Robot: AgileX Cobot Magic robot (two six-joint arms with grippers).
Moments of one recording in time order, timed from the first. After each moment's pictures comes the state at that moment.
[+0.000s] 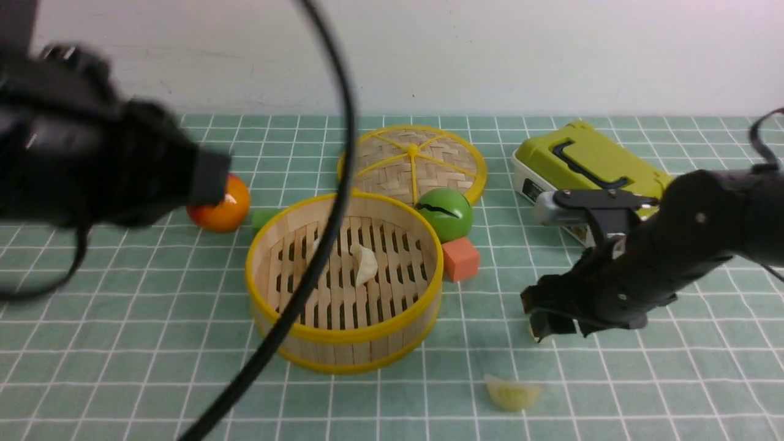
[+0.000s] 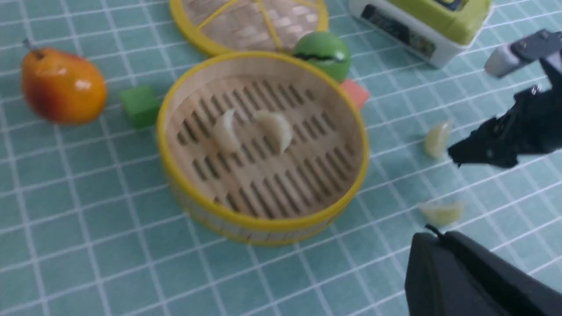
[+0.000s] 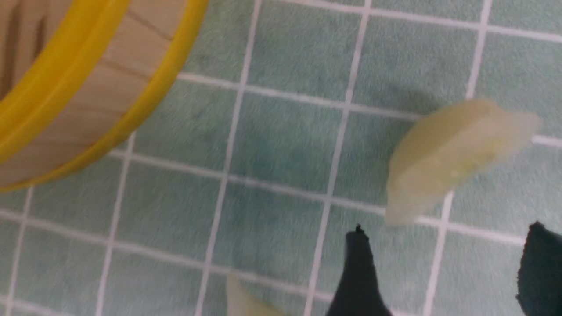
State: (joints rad) right arm 0.34 1.77 -1.11 0.22 0.55 0.10; left arm -0.57 0.96 -1.08 0.06 0.80 -0.29
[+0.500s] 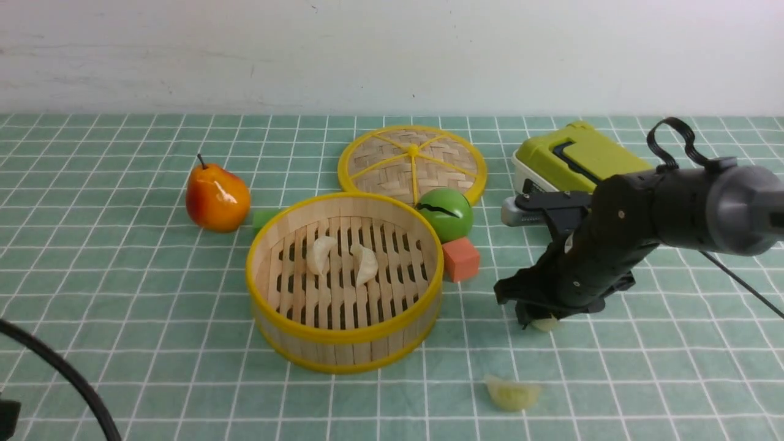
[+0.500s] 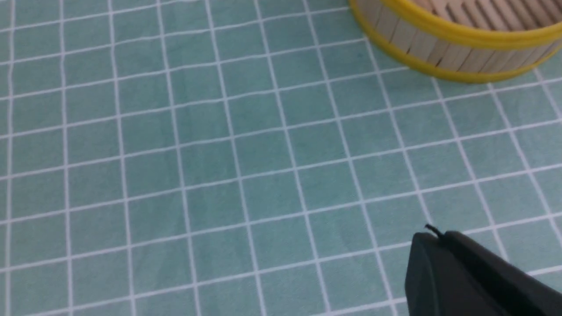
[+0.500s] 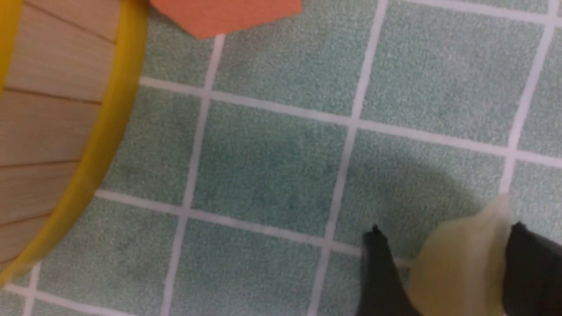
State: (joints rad) right arm 0.34 1.97 -1.27 0.12 0.53 0.13; left arm -0.57 0.59 -0.65 0.35 0.98 -0.47
